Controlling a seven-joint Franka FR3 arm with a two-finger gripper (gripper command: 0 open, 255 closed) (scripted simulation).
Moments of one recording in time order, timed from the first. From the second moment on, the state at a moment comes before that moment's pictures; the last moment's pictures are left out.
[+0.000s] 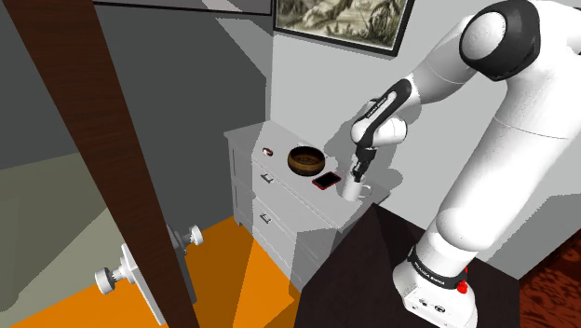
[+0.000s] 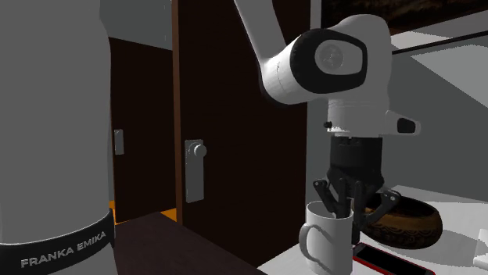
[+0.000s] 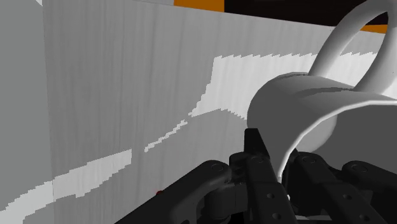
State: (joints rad) arm -0.13 0.03 -0.49 -2.63 -0.01 2.63 -0.61
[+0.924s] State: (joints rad) arm -0.15 -0.18 -0.49 -2.60 -0.16 2.40 -0.51
